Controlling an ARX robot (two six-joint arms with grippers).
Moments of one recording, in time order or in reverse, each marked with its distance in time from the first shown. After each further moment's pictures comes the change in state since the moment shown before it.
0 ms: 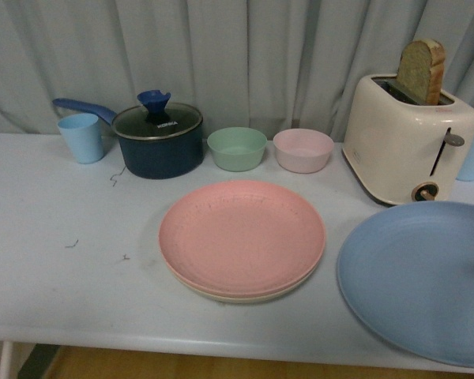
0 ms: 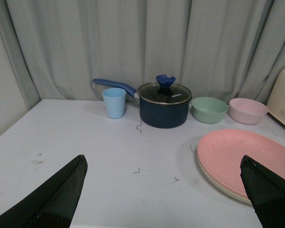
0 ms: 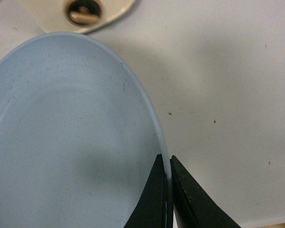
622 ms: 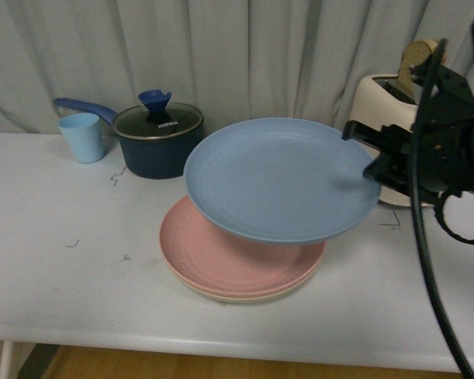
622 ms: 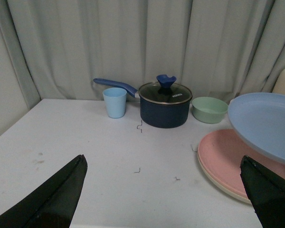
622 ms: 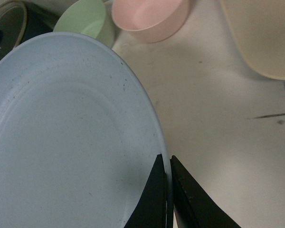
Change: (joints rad) left arm 0.000 0.000 0.000 0.000 0.000 0.000; right arm 0.364 0.175 0.374 -0.056 -0.045 0.330
